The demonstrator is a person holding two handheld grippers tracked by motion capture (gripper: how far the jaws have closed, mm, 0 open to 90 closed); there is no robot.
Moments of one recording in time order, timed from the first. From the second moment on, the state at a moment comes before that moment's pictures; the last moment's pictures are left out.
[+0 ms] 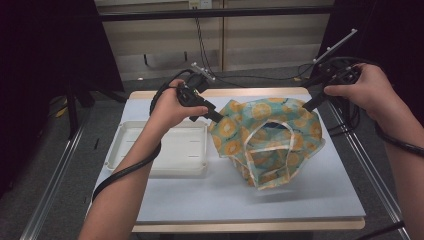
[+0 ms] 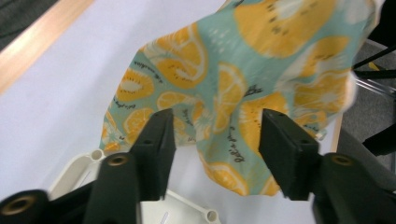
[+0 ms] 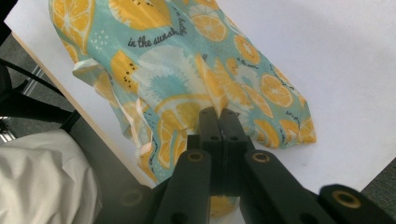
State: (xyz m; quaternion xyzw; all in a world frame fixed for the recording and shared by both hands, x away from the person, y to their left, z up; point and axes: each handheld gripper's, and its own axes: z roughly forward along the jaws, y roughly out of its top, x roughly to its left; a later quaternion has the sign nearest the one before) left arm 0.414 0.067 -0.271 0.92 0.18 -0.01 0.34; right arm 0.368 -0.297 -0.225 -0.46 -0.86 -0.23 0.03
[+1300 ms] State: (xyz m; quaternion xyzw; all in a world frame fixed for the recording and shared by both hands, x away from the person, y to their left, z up) left arm 0.401 0.033 -0.259 0.94 0.08 -0.01 0.32; right arm 0.363 -0.298 -0.220 -0.46 -0.86 -0.23 0.03
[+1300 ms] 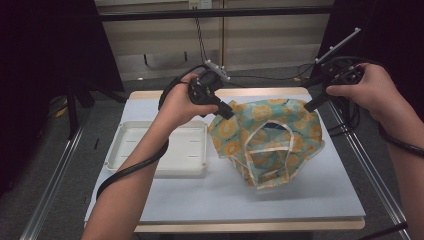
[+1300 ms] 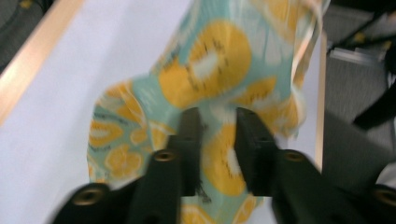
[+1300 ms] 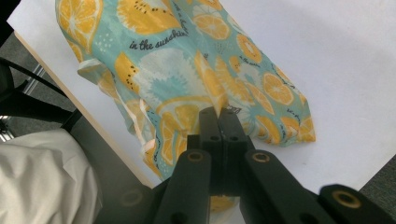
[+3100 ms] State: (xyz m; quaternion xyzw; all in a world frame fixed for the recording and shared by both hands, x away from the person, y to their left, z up) left arm 0.435 0.030 -0.273 0.92 0.16 -0.05 0.34; right arm 0.377 -0.308 -0.221 -0.48 -0.85 -0.24 0.02
